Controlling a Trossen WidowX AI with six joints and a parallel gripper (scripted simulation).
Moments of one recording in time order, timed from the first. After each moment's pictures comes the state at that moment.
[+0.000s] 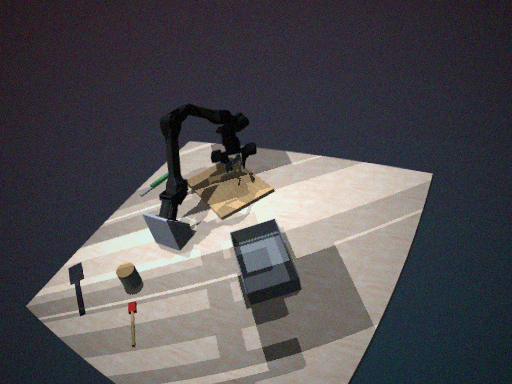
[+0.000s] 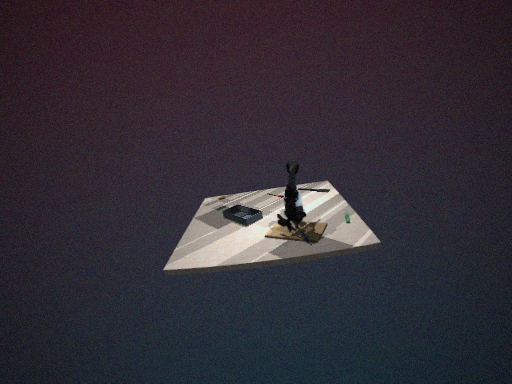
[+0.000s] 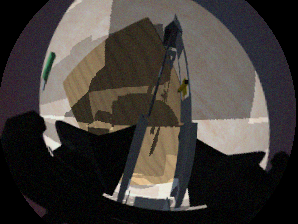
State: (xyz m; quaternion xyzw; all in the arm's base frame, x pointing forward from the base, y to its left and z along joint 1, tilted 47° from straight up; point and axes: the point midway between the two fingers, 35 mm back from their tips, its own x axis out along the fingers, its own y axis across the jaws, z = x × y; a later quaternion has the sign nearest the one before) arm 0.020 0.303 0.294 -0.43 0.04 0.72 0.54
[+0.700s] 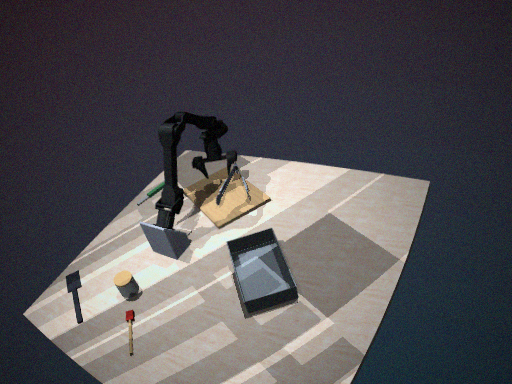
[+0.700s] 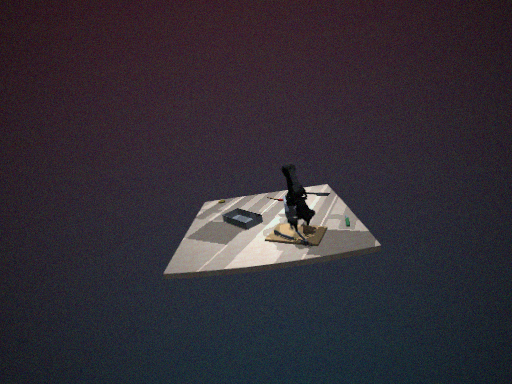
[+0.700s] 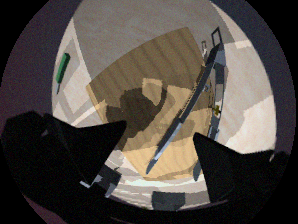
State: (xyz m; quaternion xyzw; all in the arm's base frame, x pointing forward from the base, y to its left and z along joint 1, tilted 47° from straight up) arm -0.039 0.271 0.288 -0.44 0.08 0.72 0.52
